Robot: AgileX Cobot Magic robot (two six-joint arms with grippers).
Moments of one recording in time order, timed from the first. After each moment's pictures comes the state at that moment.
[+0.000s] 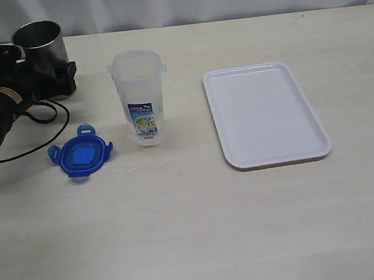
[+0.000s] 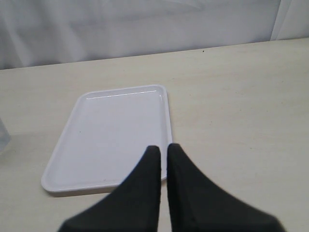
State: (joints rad) left arm -0.04 2.28 -1.00 0.28 -0.94 -0.16; right arm 0.04 0.00 0.00 0.01 0.34 0.08
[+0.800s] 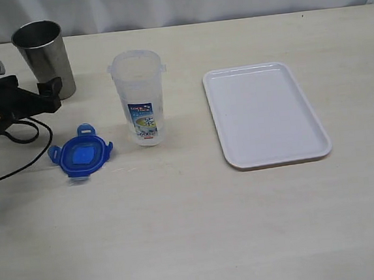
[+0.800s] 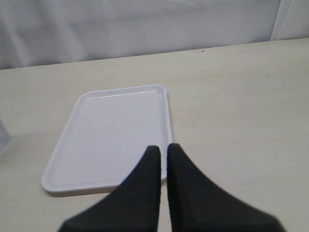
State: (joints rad) left arm 0.00 2.12 -0.75 0.28 -0.98 -0.14; right arm 0.04 0.00 0.00 0.01 0.34 0.08
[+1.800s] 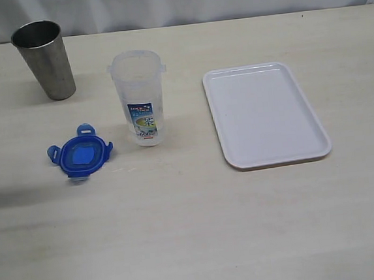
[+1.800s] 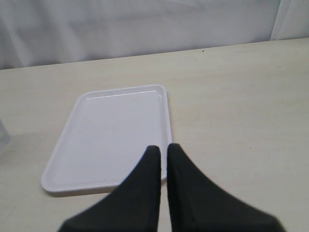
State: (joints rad) left arm 0.00 1.32 -0.56 0.27 -0.13 -0.40; right arm 0.04 0.00 0.00 0.01 0.34 0.08
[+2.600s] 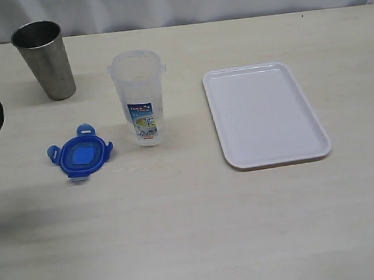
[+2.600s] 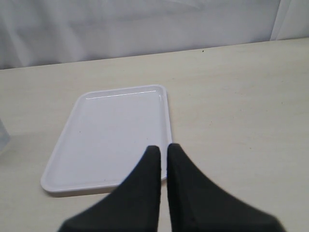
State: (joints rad) left arm -0.11 1.33 -0.77 0.13 0.71 -0.35; right arm 0.04 0.00 0.00 0.01 0.34 0.08
